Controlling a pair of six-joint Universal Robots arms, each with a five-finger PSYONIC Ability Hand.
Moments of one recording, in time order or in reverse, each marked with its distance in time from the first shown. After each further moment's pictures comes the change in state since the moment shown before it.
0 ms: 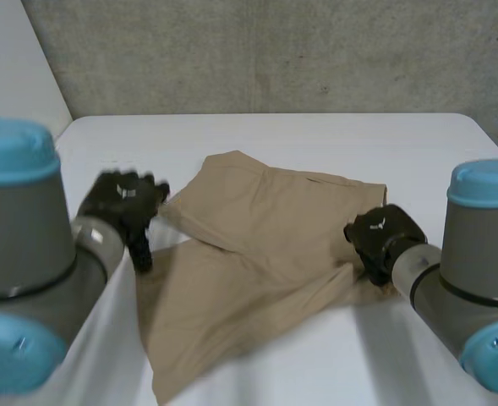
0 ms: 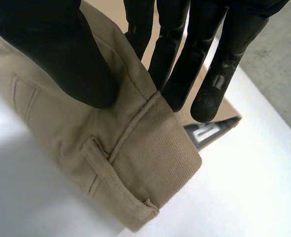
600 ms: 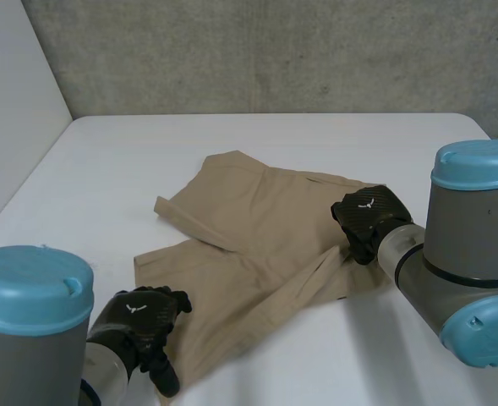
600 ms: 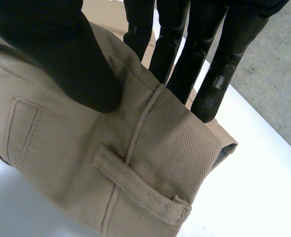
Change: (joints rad) left arm -0.140 0.055 -0.276 -0.058 -0.008 -0.419; right arm 0.035 0.047 -0.103 0.001 0.004 0.084; left_hand 0.094 0.092 0.080 0.096 0.106; right_hand 0.000 0.000 0.000 0.000 0.000
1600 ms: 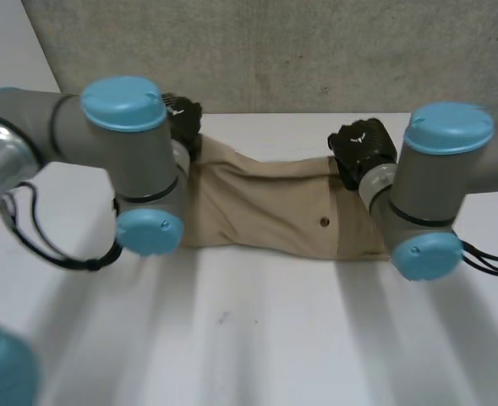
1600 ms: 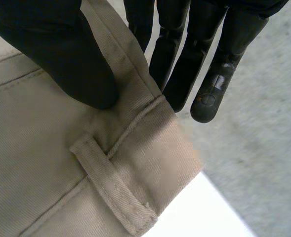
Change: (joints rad) left arm 0.106 -0.693 1.156 0.203 -0.083 0.533; right arm -0.016 0.290 -0.421 -0.178 0.042 -0.071; left_hand 0.775 0.853 0.844 0.849 0.816; right_hand 0.000 0.004 0.000 0.000 0.000
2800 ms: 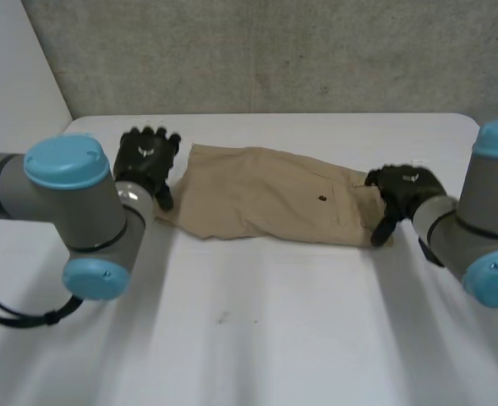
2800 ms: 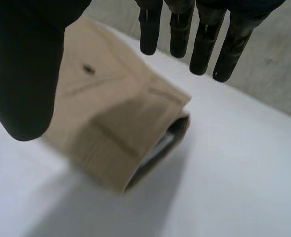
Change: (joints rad) left arm 0.137 0.252 -0.634 0.294 0.186 -0.125; right arm -0.180 -0.157 0.302 0.122 -0.116 0.333; left_hand -0.904 -0.994 -0.958 -0.987 -0.946; right_hand -0.720 -0.869 -0.864 -0.881 -0.849
